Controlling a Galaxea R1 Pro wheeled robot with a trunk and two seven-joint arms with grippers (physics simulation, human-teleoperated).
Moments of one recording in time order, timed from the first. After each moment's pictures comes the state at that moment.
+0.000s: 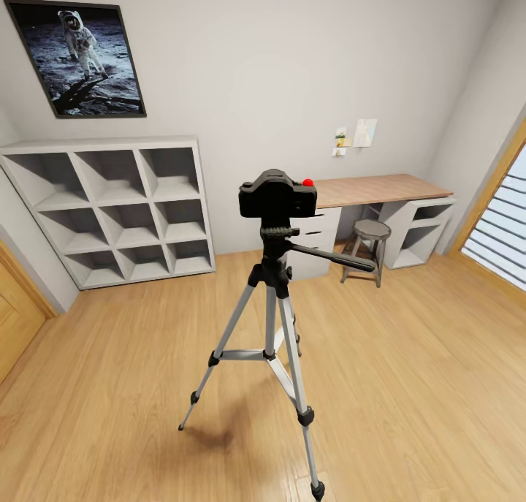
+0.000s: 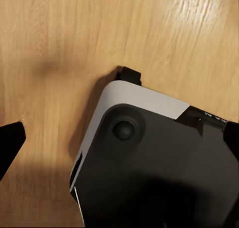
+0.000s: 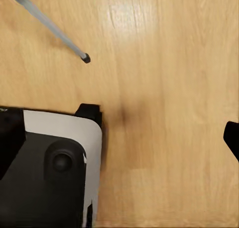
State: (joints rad) left arm -0.38 0.07 -0.85 0.00 1.24 0.13 0.07; right arm -0.45 -0.26 0.17 0.03 -0.08 0.00 0.31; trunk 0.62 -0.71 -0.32
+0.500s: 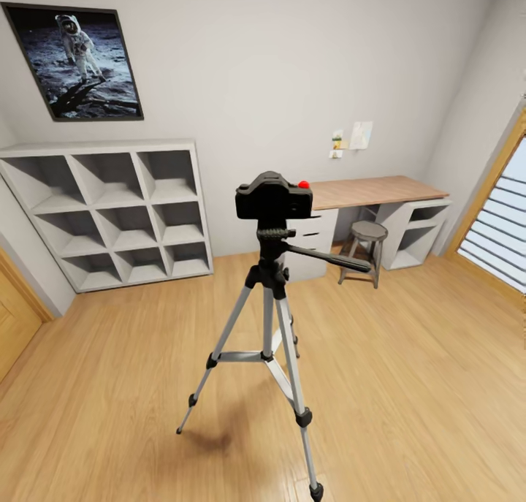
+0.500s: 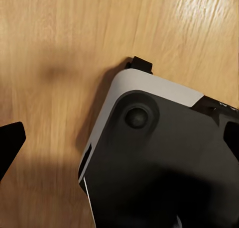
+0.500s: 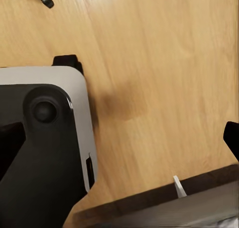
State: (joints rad) left arm -0.31 0.07 -0.85 0.00 1.24 0.07 0.07; right arm -0.29 -0.21 0.17 0.03 -0.23 -0.01 0.11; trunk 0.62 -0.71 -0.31
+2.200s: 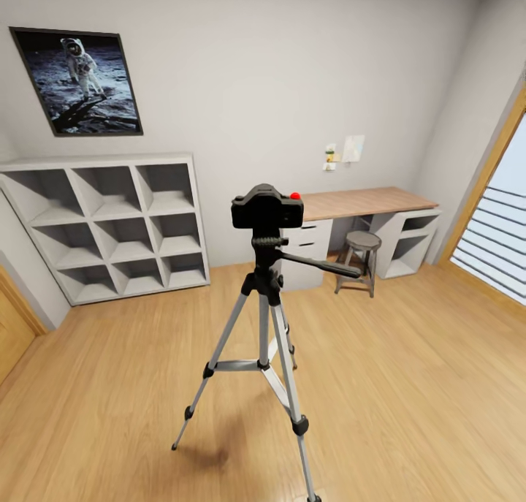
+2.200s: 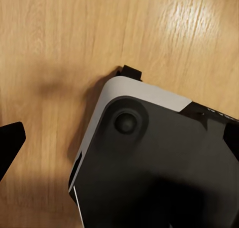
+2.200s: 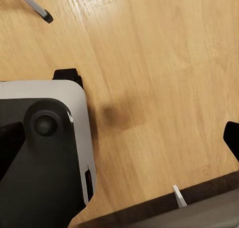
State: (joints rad) left arm -0.26 0.05 -0.85 0.00 1.24 0.00 0.05; right arm -0.28 -0.20 0.17 0.03 -0.23 -0.01 0.10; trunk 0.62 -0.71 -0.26
